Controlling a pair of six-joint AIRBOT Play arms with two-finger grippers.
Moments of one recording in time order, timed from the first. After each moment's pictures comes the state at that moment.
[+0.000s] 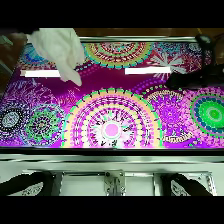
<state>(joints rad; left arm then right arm) -0.35 -1.22 2.03 1.50 -1.09 -1.53 -0.03 -1.10 1.45 -1.29 1.30 1.41</state>
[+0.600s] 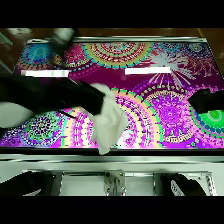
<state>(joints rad) -0.85 -1.10 1.42 1.50 -1.01 -1.77 -0.03 -0.81 1.43 -1.42 1.60 1.44</state>
